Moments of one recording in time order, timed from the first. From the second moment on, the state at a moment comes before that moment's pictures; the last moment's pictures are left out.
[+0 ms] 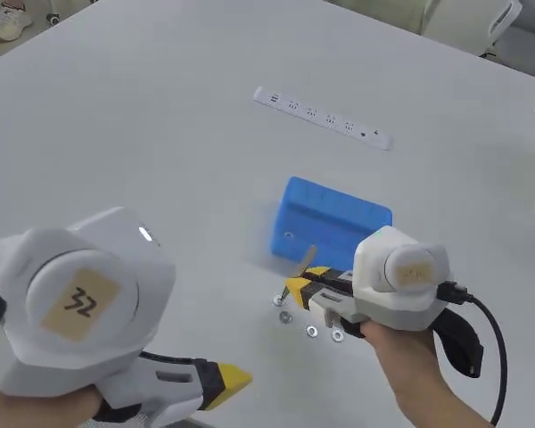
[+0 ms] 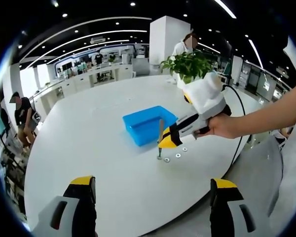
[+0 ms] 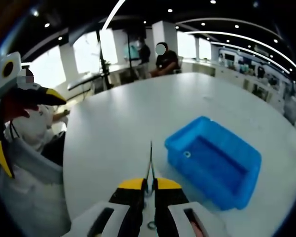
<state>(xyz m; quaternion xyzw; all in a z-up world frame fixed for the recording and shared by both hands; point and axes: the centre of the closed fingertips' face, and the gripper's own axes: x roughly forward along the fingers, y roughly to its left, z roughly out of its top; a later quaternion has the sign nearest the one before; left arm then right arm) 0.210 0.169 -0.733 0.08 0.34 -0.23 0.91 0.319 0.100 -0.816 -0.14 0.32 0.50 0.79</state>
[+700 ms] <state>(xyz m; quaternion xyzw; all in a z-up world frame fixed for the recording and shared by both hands) 0.209 0.170 -0.734 0.09 0.35 -0.23 0.90 0.320 0.104 -0.815 -0.16 0.31 0.51 0.79</state>
